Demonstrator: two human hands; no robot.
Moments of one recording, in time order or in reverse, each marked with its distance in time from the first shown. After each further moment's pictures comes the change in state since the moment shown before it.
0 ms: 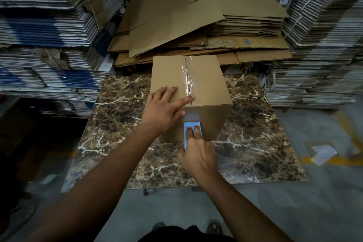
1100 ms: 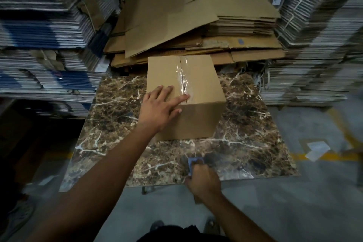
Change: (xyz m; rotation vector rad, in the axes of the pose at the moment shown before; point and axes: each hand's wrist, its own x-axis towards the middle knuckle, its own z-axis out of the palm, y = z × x) left_hand 0.005 0.001 0.004 0.010 0.035 -0.007; right_hand -0.046 0.047 0.044 0.057 -0.305 0.075
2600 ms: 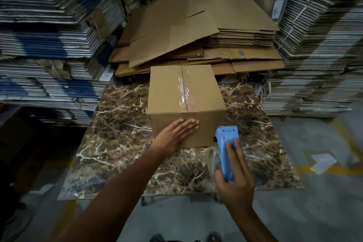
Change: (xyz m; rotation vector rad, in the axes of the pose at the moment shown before) left_hand -0.025 0.025 0.078 0.344 -0.037 0.434; right_hand -0.022 0.051 -0.034 0.402 1.108 -0.425
